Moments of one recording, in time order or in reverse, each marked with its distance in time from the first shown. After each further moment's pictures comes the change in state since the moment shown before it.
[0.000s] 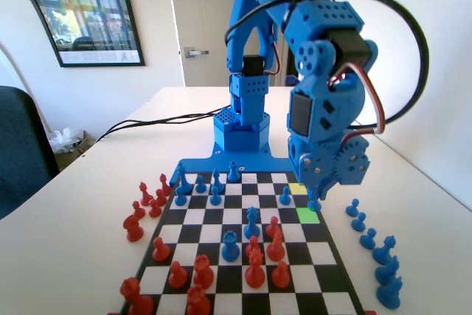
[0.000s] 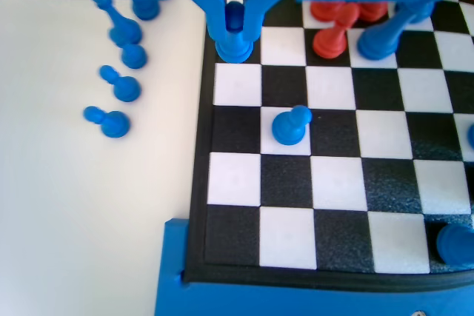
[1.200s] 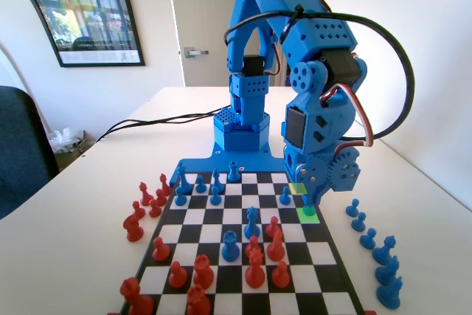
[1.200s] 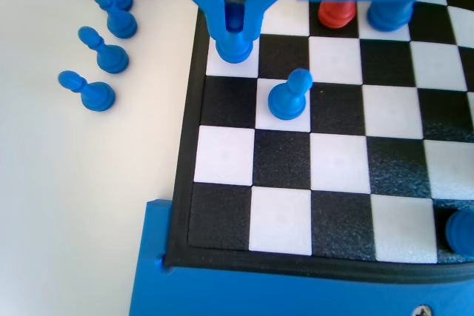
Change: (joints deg) arm 0.1 -0.9 4.3 -4.3 -1.2
